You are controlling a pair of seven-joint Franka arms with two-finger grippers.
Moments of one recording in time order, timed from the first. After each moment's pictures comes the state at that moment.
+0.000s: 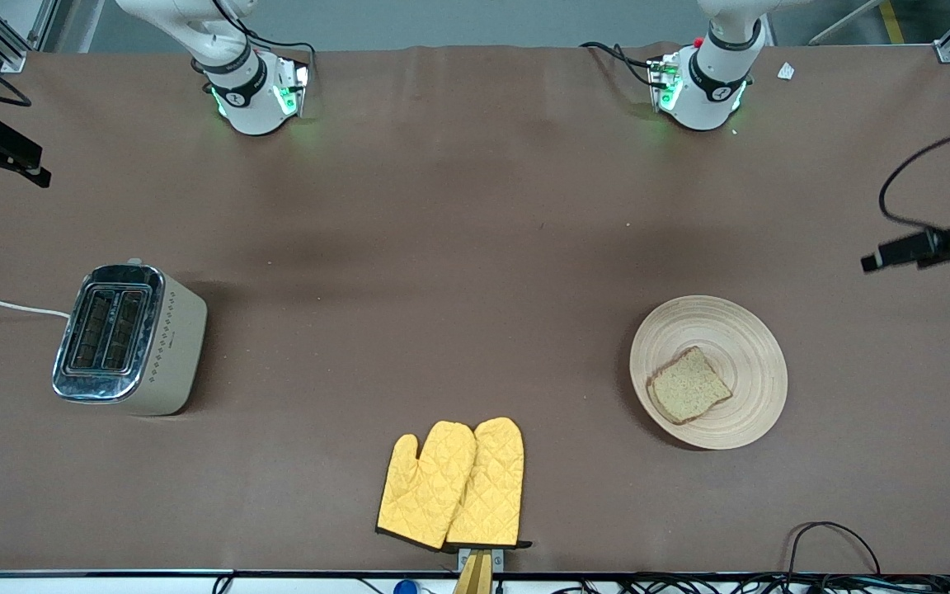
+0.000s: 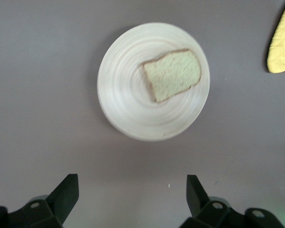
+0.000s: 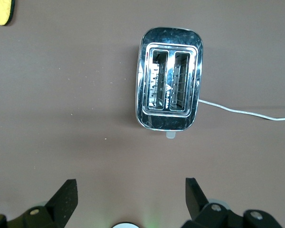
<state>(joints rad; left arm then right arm) 0.25 0.25 -0.09 -1.52 -0.27 1.63 0.12 -0.02 -0.10 -0.04 -1.59 -0.02 1.46 -0.11</state>
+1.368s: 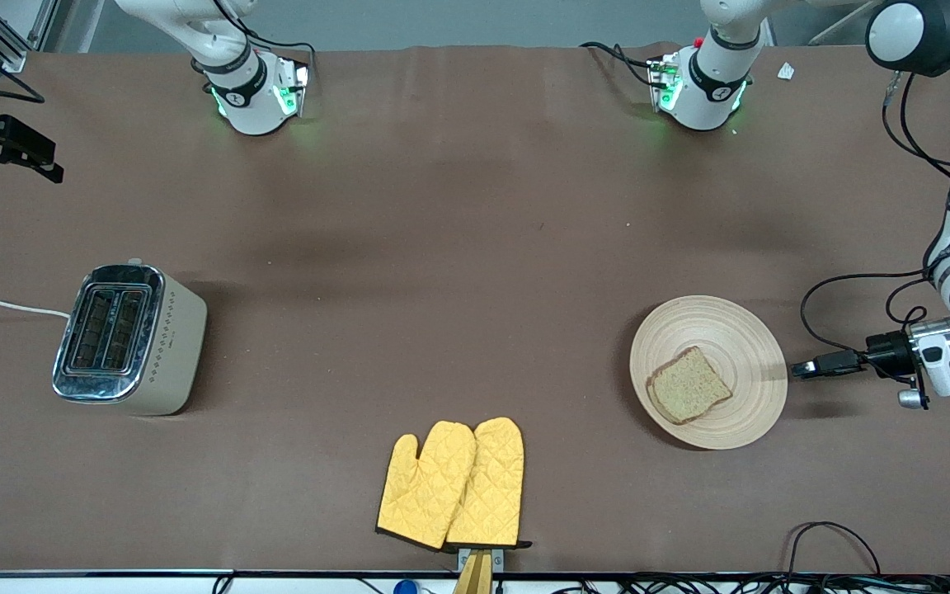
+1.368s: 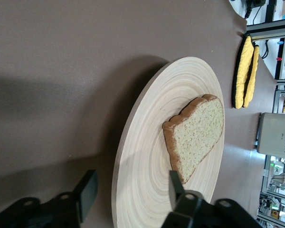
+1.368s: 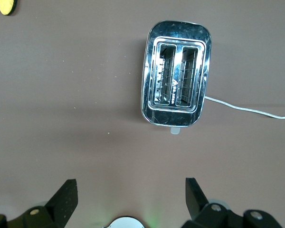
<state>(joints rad) 0.43 0.83 -0.09 -1.51 -0.84 1.89 0.72 0.00 -0.10 -0.03 -1.59 -0.02 1.44 -0.11</state>
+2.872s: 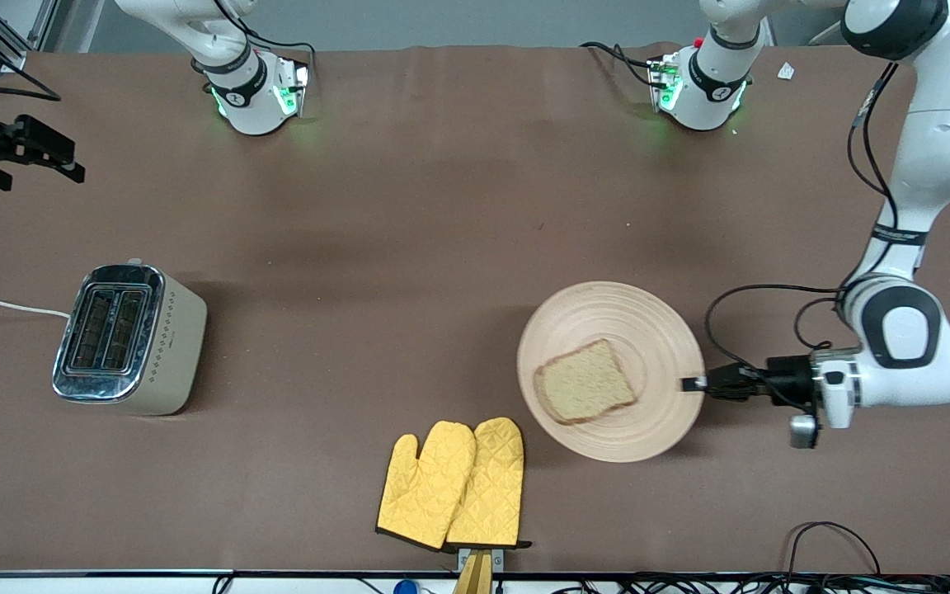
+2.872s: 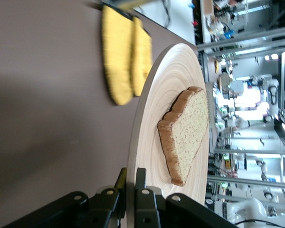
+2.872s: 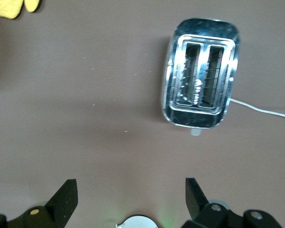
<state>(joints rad) 0.34 0.81 -0.50 -1.44 -0.86 1.94 0.61 0.02 -0.09 -0.02 -1.61 0.06 1.43 -0.10</state>
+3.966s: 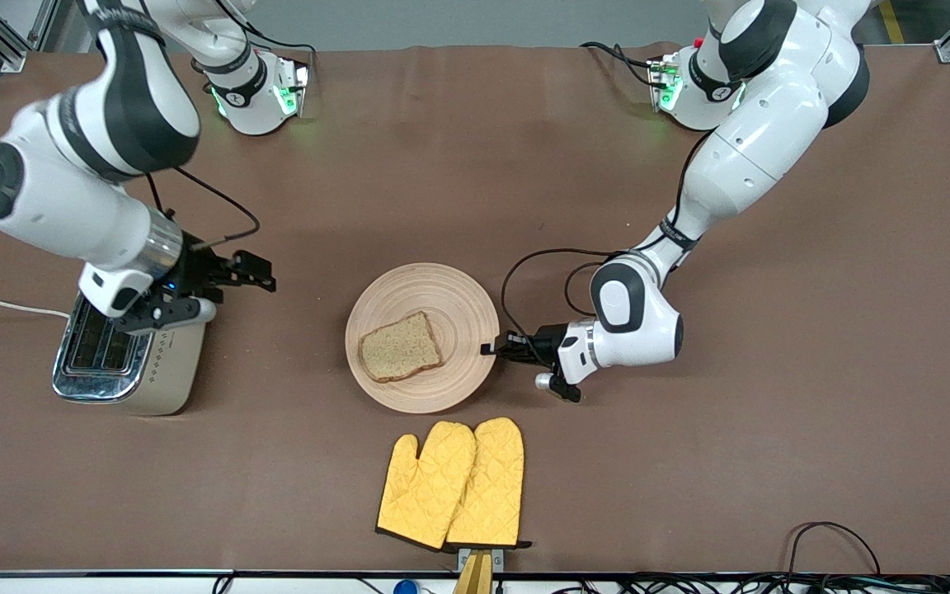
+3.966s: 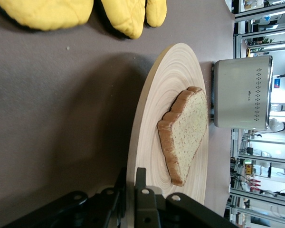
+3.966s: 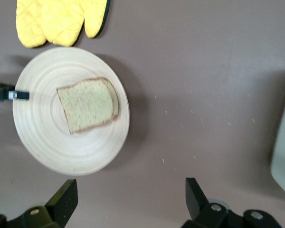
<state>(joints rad) -0.14 1.00 -0.51 -1.47 -1.06 2.47 0.61 0.08 0.19 0.15 -1.79 0.23 1.98 0.03</state>
